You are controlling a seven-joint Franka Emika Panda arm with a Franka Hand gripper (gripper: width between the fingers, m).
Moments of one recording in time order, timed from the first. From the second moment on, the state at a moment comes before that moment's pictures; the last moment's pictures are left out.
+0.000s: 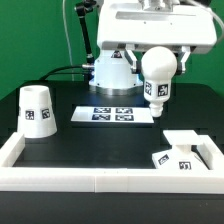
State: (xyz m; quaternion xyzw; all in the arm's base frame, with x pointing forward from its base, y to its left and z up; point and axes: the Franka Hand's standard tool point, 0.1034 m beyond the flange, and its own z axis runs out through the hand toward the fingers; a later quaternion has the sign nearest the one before) arm 0.569 0.046 0.161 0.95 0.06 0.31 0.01
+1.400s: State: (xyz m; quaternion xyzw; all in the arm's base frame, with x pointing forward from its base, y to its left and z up) arm 0.601 0.088 0.151 0.94 0.07 0.32 0.00
